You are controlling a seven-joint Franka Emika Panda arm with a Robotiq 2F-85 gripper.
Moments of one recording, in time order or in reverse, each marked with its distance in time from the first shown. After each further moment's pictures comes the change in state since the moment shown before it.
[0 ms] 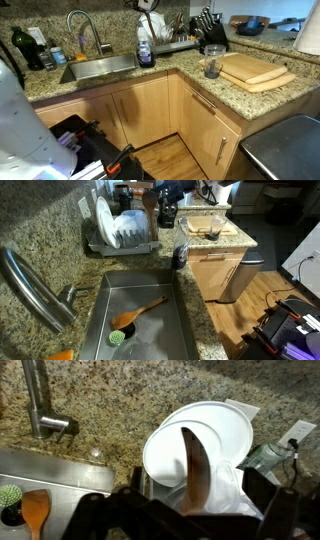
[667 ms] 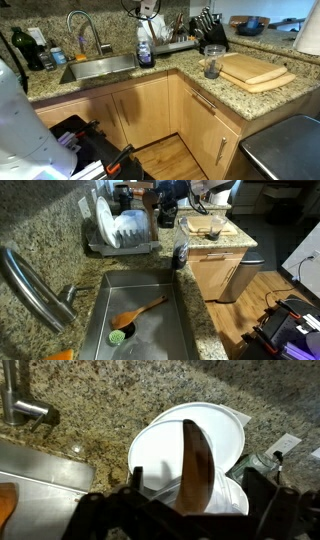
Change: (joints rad) arm 0.012 0.080 0.023 0.061 0.096 0.078 -0.204
